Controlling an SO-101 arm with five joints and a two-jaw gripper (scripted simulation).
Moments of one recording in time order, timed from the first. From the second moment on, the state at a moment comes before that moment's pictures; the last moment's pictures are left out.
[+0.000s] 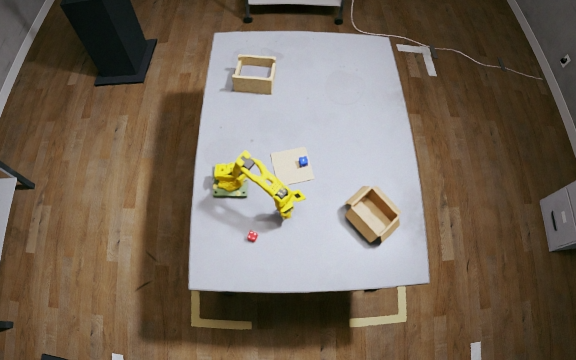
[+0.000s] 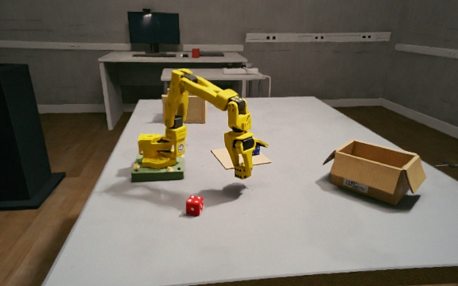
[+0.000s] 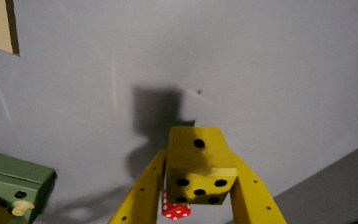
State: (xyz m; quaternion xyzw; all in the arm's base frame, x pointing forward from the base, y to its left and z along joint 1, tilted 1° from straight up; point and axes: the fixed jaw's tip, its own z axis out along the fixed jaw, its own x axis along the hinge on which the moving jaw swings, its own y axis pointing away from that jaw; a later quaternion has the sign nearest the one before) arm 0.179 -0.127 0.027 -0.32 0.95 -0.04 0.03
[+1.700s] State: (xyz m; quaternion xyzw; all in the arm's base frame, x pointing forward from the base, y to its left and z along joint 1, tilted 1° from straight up) arm 0.202 -0.138 0.022 0.02 0.96 -0.15 0.22
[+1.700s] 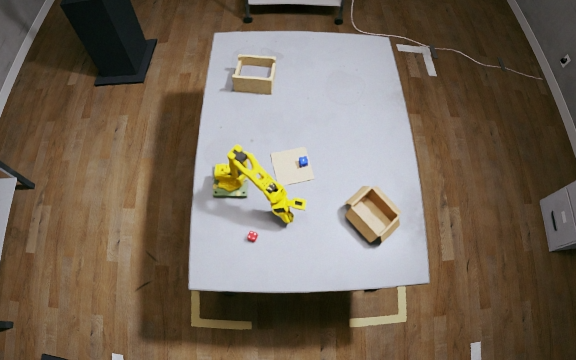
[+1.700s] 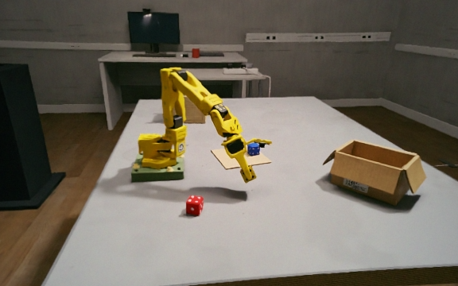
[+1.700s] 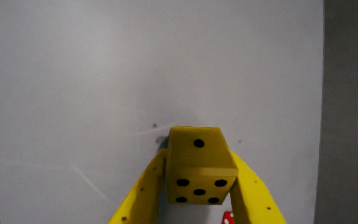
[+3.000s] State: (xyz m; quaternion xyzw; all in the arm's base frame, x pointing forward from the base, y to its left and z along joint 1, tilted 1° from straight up) arm 0.208 -0.141 0.034 0.25 0.80 -0.17 0.52
